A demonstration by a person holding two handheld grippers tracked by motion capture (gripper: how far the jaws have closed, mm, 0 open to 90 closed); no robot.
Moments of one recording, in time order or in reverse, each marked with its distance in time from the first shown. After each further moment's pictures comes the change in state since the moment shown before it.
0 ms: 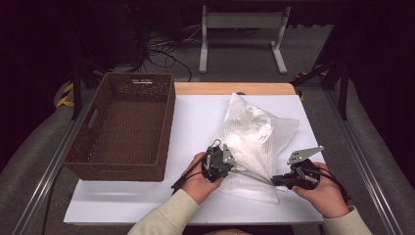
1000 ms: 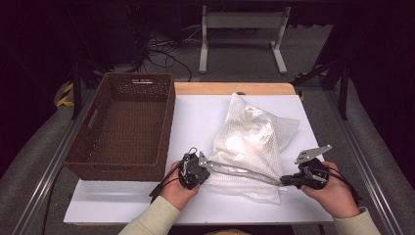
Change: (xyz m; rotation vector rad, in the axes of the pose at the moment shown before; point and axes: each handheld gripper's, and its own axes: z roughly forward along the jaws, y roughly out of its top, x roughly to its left) left arm 0.014 -0.051 -0.012 0.116 -0.050 -0.120; right arm -0.008 -0.007 -0.018 0.050 -0.070 0.012
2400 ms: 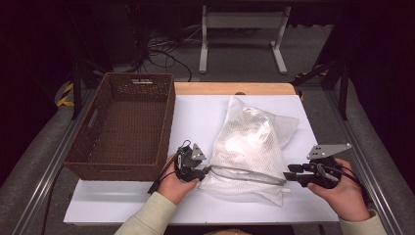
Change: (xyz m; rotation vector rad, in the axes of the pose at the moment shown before) left arm 0.028 -0.001 0.005 -0.110 0.053 -0.026; right arm 0.007 0.004 -0.031 -0.160 -0.051 0.012
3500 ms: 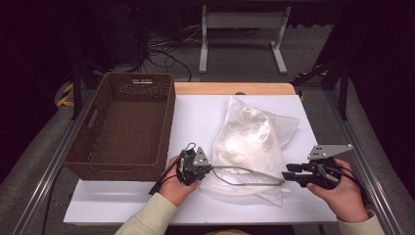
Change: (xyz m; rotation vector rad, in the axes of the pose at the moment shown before) left arm -0.016 0.005 -0.012 -0.052 -0.051 0.096; right arm 0.003 0.001 -0.001 -0.042 0.021 0.003
